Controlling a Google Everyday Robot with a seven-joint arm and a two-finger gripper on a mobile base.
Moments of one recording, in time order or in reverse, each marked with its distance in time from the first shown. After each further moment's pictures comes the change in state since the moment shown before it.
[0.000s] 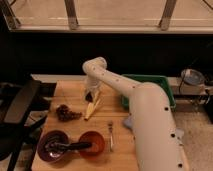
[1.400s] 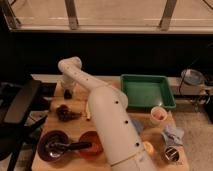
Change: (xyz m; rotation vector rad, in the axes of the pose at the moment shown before) arm -0.039 -0.154 0.057 0.072 -0.039 -0.381
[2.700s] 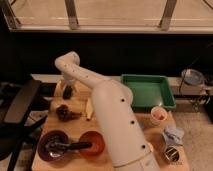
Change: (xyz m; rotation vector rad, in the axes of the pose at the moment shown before) arm 0.016 0.010 -0.037 -0.064 0.129 0.047
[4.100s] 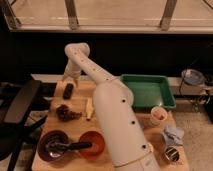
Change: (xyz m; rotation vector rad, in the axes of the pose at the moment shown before) arm 0.021 0.002 -0.052 0.119 -0.122 0.111
